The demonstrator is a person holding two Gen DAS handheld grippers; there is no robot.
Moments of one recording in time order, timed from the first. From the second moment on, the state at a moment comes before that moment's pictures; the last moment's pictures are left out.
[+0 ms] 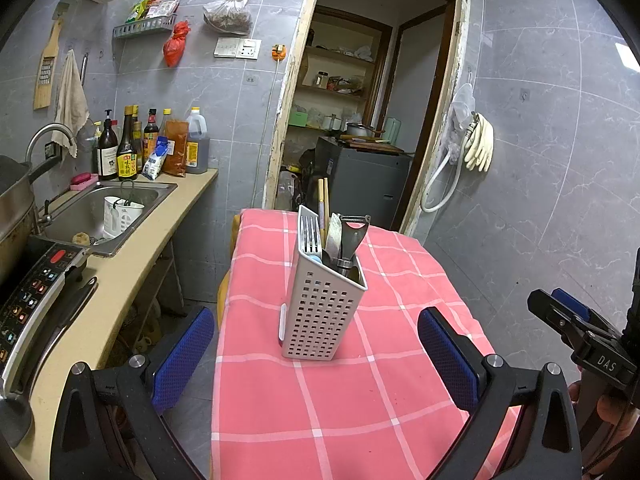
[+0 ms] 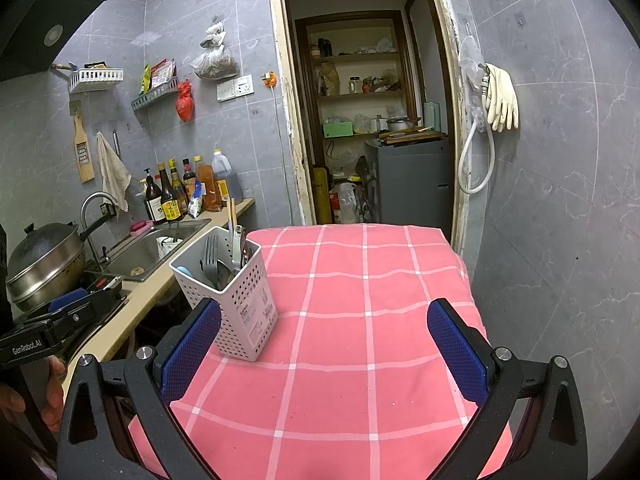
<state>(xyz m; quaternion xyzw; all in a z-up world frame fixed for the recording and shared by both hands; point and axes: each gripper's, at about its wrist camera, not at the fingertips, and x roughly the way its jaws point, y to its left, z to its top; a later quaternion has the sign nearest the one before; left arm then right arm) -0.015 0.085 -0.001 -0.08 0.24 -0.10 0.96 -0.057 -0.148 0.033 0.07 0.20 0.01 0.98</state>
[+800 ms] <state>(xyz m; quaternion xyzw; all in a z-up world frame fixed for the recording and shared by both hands) -0.017 0.090 -0.003 -0.06 0.26 -0.09 0.96 -0.057 -0.148 0.032 0.07 0.21 0.01 0.98</state>
